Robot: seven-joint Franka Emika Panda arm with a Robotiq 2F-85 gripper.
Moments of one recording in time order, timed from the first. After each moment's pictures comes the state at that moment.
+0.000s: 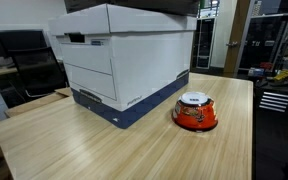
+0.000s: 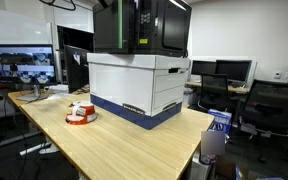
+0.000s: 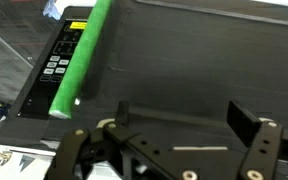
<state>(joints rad) -0.11 -0.50 -0.05 -2.04 -0.16 2.27 0.05</state>
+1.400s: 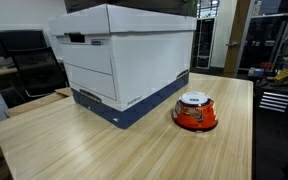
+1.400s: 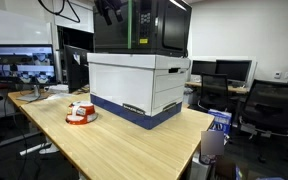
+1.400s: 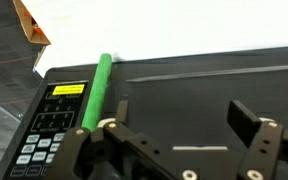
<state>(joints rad) -0.10 -0.38 -0.11 -2.02 -0.05 2.15 0.05</state>
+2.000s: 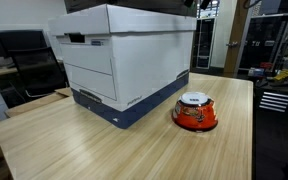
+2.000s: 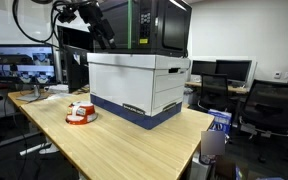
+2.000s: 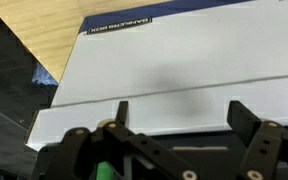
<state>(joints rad) -0.13 -0.51 -0.11 -2.41 -0.07 2.44 0.05</state>
